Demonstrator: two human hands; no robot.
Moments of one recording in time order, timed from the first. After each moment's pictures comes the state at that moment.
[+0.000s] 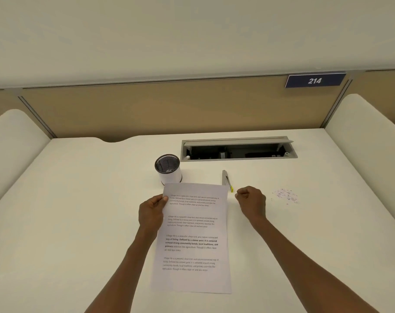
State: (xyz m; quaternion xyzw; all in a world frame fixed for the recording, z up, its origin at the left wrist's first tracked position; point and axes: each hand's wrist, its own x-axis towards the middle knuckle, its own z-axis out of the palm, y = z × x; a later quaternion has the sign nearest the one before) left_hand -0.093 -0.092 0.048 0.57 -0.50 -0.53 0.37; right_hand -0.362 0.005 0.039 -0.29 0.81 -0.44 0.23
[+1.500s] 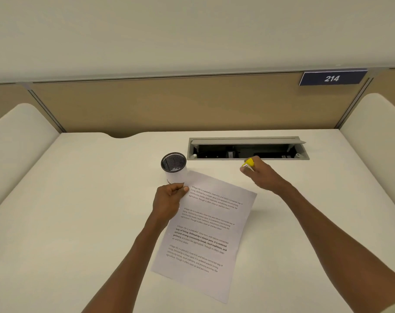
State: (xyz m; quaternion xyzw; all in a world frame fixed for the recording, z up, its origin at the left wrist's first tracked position) left_hand -0.124 -0.091 0.102 0.53 -0.58 -0.54 0.30; right_hand -0.424 -0.042 0.105 -0.49 0.74 -0.31 0.33
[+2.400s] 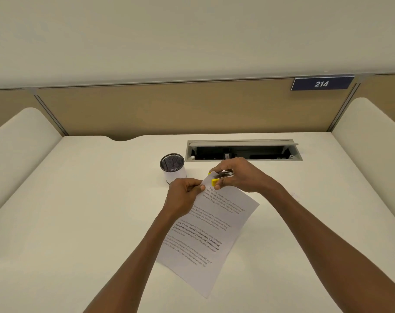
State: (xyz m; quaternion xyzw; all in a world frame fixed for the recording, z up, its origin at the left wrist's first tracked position) left_hand -0.153 -0.063 0.137 0.45 -0.75 -0.41 0.25; right_hand -0.360 -0.022 0.175 -0.65 0.61 -0.30 0.34
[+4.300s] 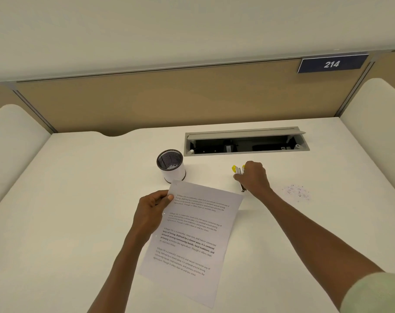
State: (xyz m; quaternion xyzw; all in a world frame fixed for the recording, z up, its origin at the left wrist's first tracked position) left_hand -0.082 -0.086 0.097 0.51 -0.58 -0.57 0.29; right_hand -0.393 -0.061 0.066 -0.40 0.86 -0.26 0.18
